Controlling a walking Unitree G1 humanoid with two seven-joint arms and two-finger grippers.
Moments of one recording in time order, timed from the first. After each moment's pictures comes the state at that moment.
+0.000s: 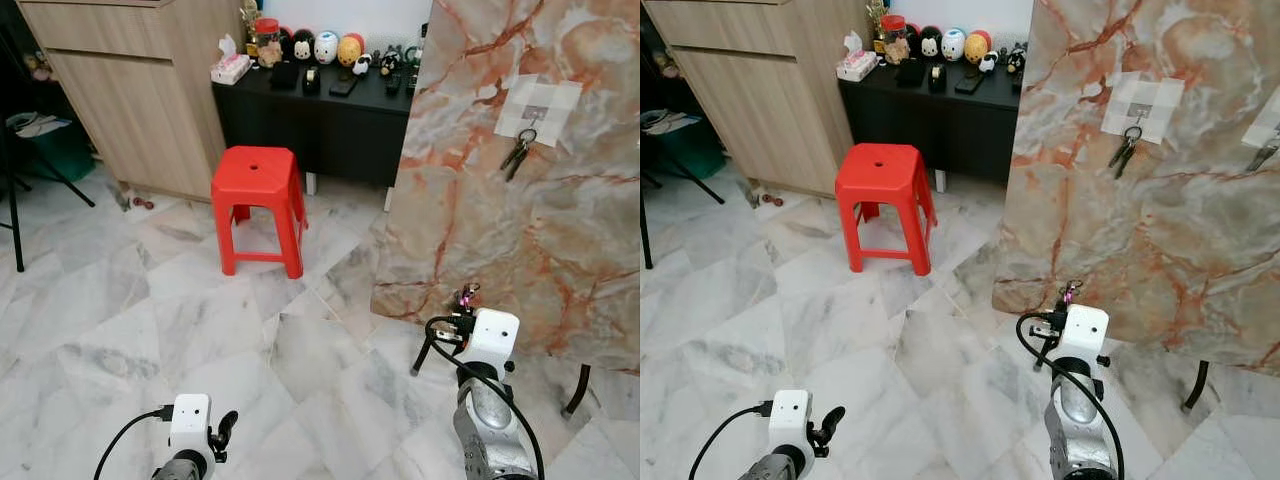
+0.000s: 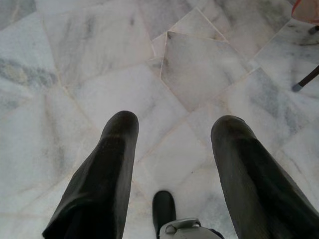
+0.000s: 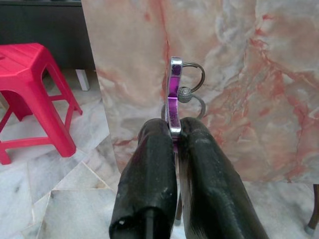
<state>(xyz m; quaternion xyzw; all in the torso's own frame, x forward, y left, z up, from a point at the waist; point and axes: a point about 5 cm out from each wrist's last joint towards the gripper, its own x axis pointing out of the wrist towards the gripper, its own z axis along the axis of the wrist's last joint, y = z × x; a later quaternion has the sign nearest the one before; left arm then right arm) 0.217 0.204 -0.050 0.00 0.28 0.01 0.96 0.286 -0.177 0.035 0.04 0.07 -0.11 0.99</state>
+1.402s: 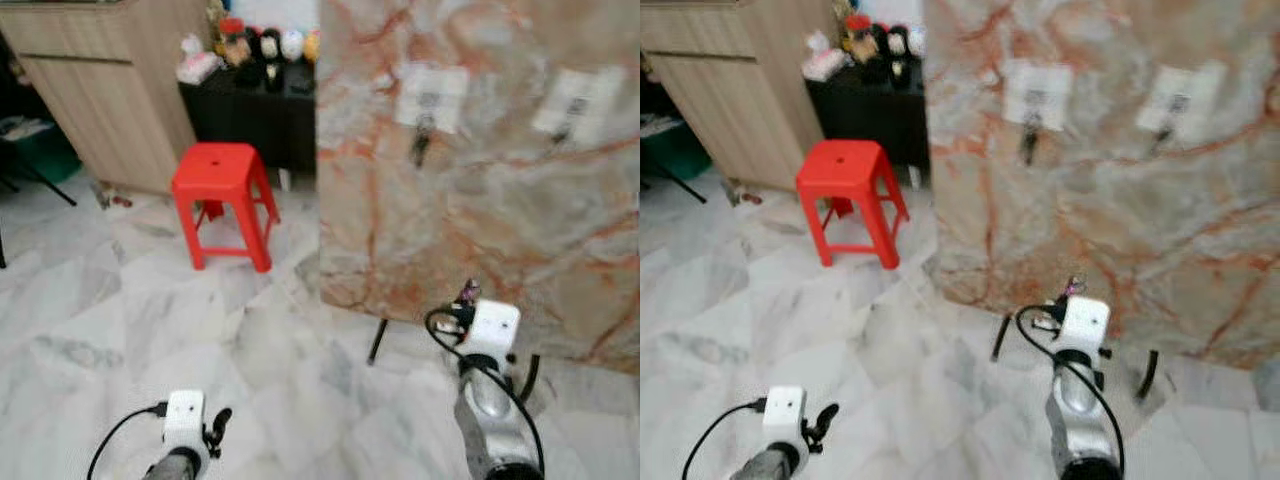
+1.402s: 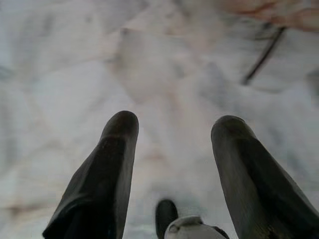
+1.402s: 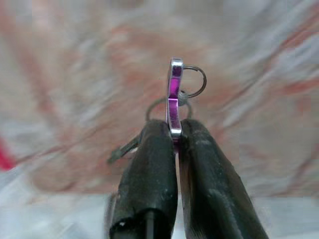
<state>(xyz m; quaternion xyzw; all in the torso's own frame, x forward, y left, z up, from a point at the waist) 0.218 0.198 -0.050 0.00 0.28 0.00 0.96 0.294 -0.199 0.043 0.02 0.06 -0.14 0.99</state>
